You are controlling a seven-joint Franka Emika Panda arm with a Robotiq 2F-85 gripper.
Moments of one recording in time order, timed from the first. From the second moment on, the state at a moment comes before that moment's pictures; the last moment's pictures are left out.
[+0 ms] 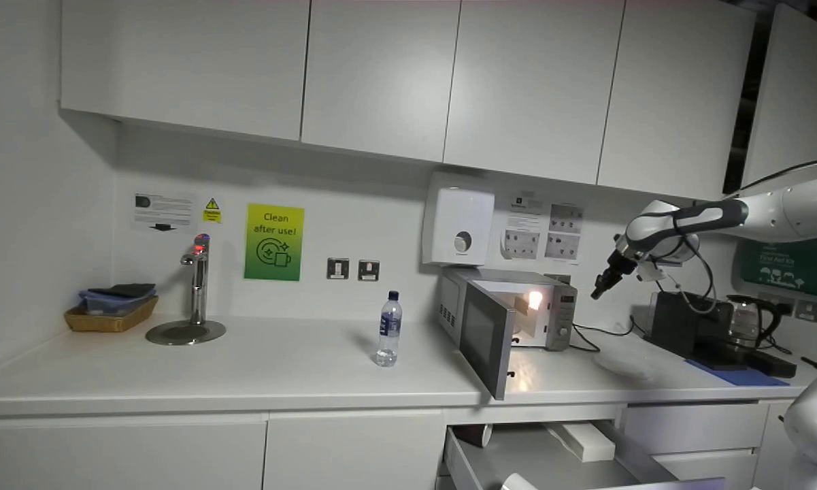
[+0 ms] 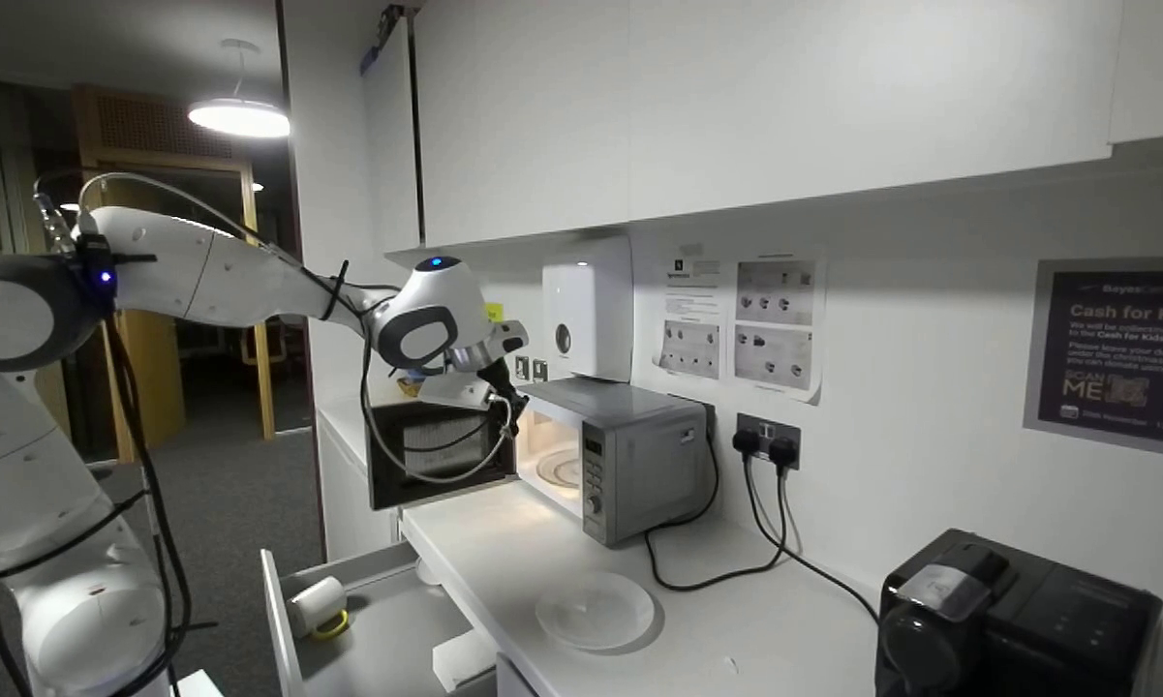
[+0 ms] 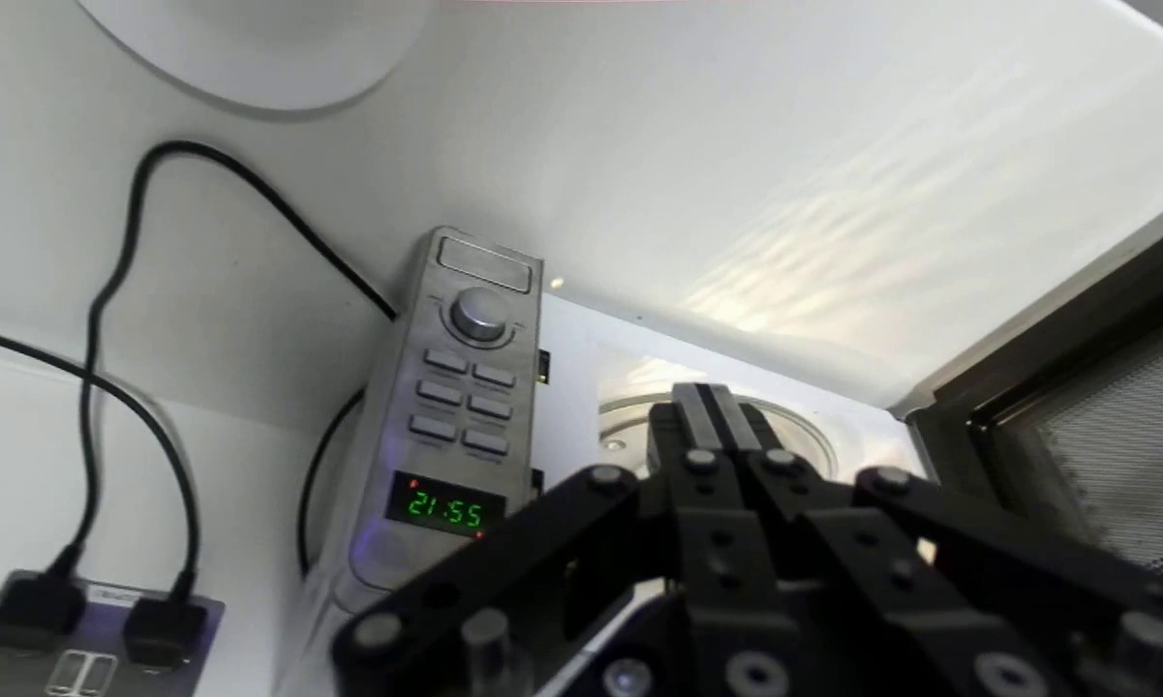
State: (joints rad) arm -0.07 -0.32 -0.18 -2.24 0.15 2.40 -0.47
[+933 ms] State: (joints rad) arm -0.23 -0.40 -0.27 -2.34 0.01 2.36 -0.26
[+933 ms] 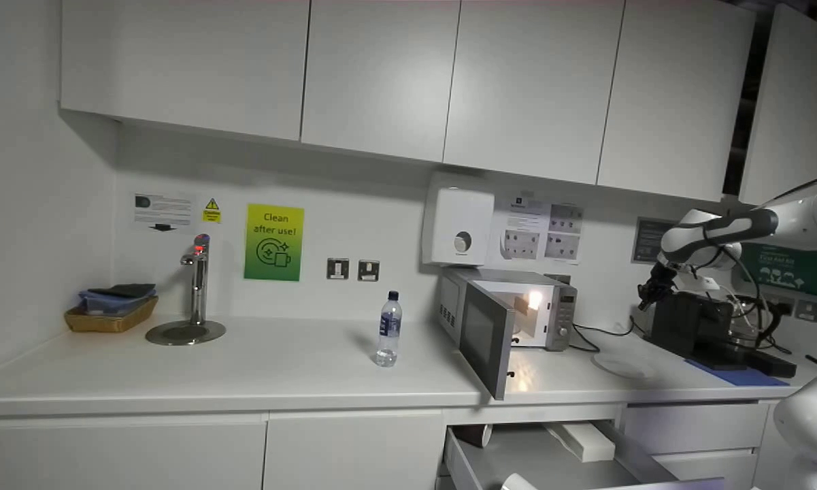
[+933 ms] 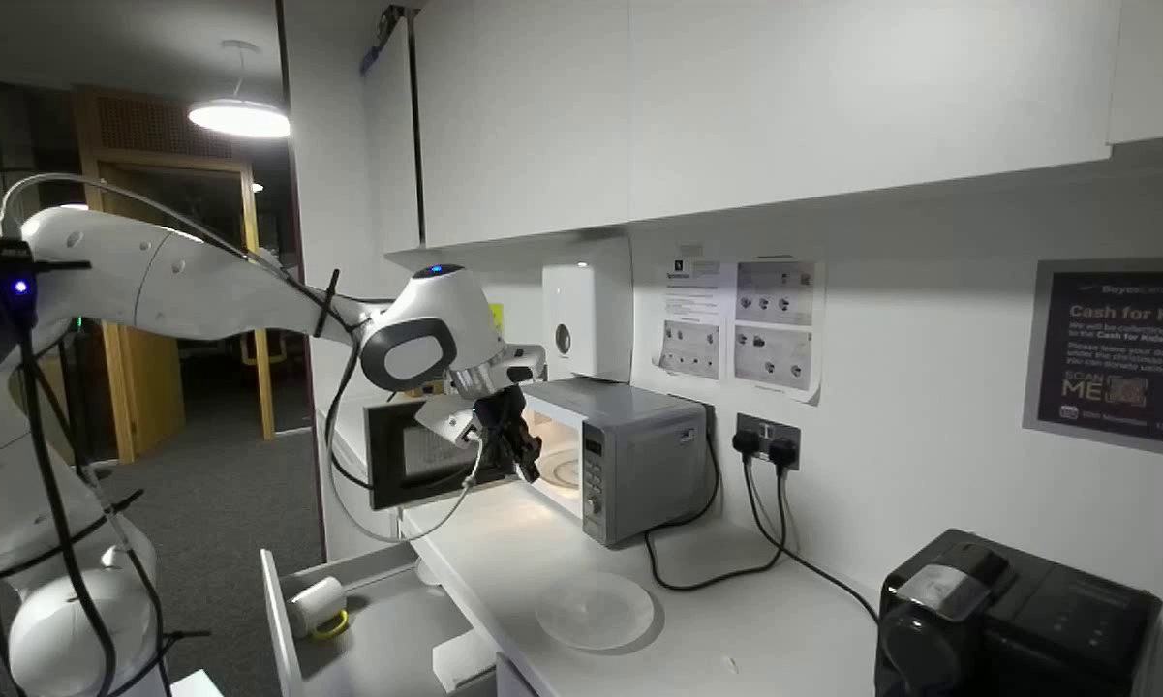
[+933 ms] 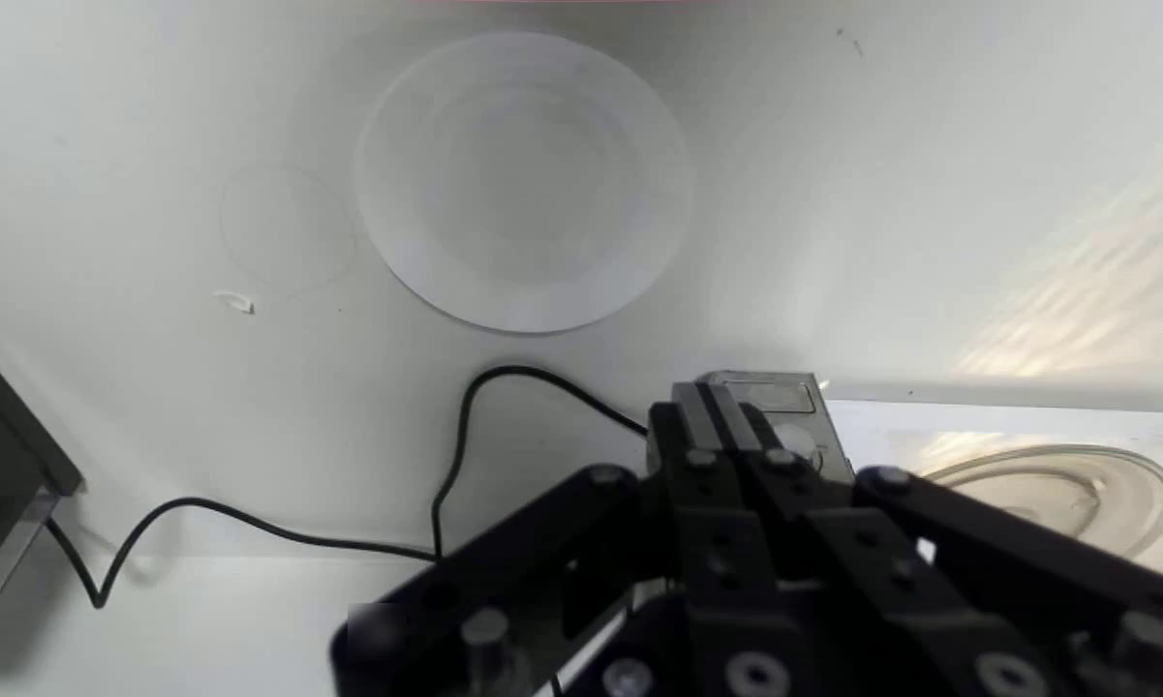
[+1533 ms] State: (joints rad) arm -0.25 -0.41 -0.28 -2.37 0.01 2.36 -0.25
